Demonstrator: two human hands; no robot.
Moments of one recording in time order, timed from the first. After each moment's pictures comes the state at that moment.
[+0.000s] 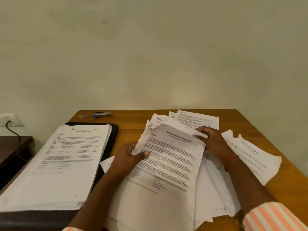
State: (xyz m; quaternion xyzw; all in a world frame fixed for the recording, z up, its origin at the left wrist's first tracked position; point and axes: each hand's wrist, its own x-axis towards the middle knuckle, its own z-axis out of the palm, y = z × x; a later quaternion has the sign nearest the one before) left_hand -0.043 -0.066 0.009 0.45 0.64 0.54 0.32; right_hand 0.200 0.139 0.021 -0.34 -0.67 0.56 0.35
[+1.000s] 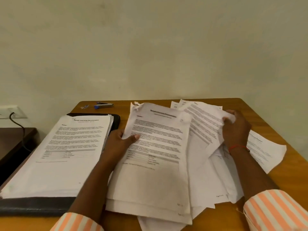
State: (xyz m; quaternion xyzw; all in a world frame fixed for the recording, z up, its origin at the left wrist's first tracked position) left_hand -0.067 -0.073 0.014 0.37 0.68 0.57 0.26; right_hand 0.219 0.167 0.013 -0.54 -0.64 0.22 0.50
